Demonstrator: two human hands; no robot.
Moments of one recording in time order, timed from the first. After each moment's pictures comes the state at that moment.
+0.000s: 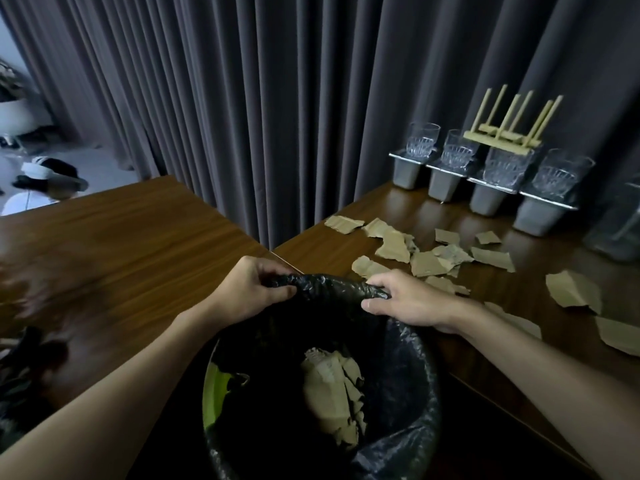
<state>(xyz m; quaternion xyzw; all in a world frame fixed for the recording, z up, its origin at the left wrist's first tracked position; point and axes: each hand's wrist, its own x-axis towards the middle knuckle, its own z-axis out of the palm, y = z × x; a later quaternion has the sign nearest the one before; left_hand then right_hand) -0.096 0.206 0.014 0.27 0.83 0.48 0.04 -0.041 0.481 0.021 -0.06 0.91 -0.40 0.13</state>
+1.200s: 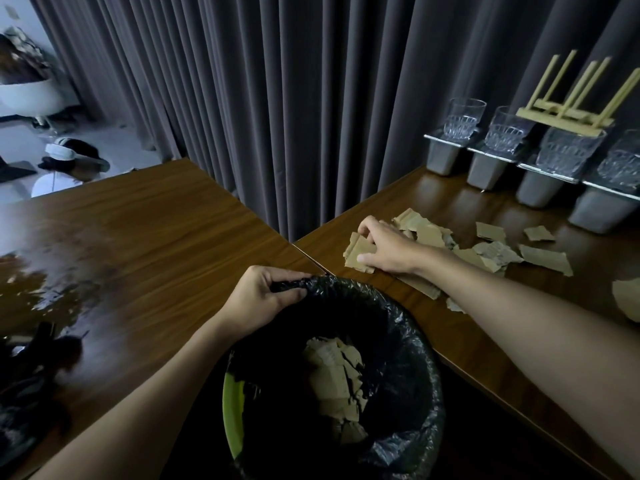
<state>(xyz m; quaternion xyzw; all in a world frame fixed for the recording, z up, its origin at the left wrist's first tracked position) -0.115 0.191 -0.027 0.21 0.78 0.59 0.08 -0.172 0.456 0.002 -0.06 0.98 -0.17 0.06</state>
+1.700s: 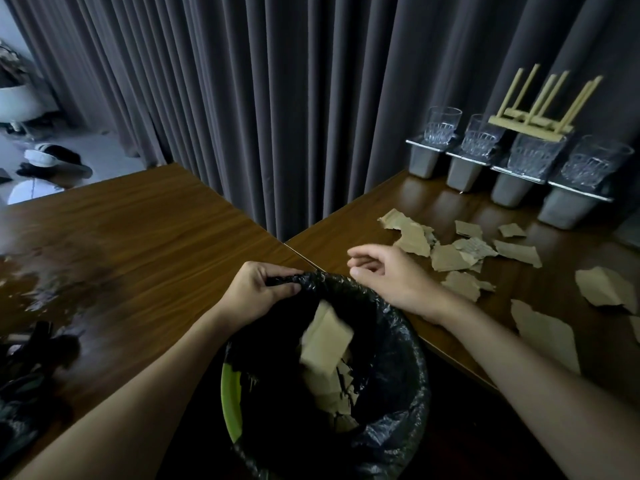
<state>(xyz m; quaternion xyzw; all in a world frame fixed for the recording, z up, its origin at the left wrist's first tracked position) -0.110 0.192 -0.022 0.18 0.77 0.60 0.11 -0.067 0.439 0.017 -0.07 0.89 -0.45 0.01</state>
